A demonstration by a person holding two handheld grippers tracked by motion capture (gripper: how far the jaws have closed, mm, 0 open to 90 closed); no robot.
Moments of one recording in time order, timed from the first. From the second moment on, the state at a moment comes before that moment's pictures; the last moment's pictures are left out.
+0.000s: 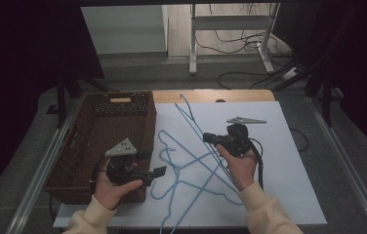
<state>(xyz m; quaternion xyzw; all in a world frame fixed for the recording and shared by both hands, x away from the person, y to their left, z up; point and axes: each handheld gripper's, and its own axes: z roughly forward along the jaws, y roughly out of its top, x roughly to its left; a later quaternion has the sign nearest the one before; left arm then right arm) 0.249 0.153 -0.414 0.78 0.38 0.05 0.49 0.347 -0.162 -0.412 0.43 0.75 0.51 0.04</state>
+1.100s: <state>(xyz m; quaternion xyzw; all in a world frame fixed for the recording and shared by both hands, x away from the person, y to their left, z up) 0.286 0.072 -0.440 0.77 0.39 -0.02 0.50 0.325 -0.138 -0.415 0.42 0.73 0.54 0.05</state>
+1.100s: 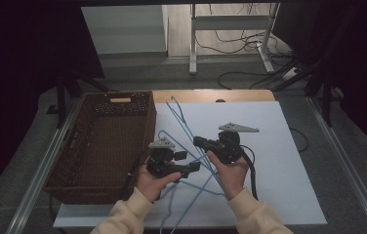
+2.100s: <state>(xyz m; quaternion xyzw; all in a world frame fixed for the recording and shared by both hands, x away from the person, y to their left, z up) 0.299 0.043 -0.455 0.74 0.39 -0.10 0.54 0.318 -0.135 -0.420 0.42 0.71 0.56 0.07</state>
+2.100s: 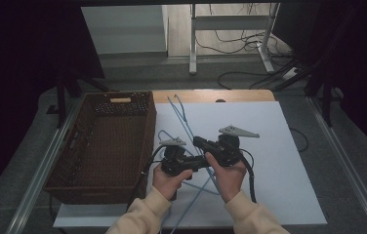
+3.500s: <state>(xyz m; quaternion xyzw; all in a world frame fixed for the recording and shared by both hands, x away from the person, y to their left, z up) 0.292 0.135 -0.408 0.74 0.40 -0.12 0.53 0.328 -0.219 -0.424 0.40 0.73 0.56 0.08</state>
